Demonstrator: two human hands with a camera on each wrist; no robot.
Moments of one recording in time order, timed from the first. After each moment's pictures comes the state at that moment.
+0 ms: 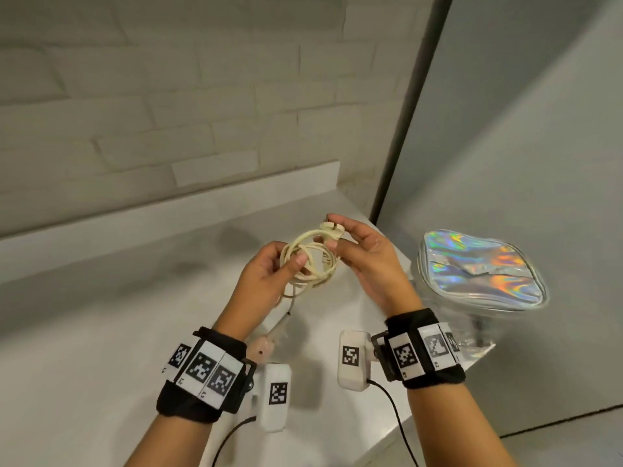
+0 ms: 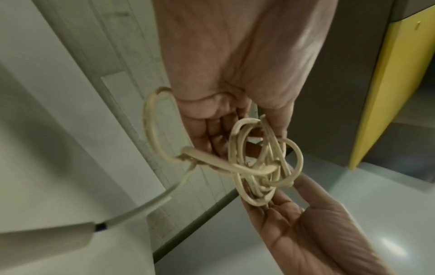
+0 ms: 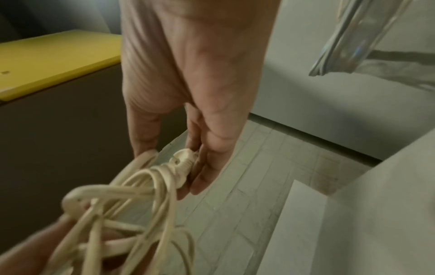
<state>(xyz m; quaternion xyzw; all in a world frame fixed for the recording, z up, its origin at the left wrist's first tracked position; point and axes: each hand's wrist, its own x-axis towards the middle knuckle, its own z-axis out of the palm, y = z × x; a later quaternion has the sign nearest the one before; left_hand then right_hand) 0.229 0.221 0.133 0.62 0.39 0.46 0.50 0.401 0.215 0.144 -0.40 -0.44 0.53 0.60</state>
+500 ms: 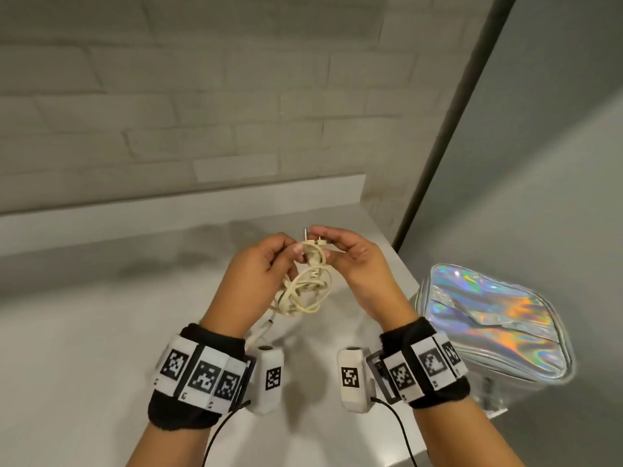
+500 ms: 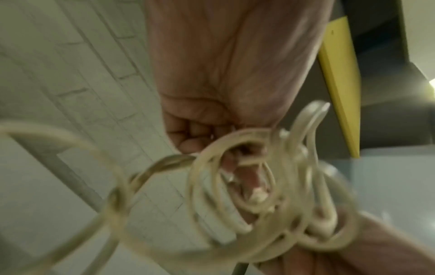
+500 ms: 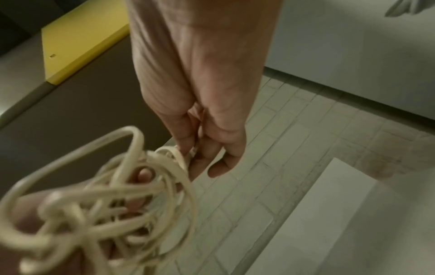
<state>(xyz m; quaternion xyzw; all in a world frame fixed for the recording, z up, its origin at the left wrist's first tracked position) 0.267 0.227 0.159 0.67 0.52 0.45 0.29 0.430 0.246 0.151 -0.40 -0.58 0.50 0.51</state>
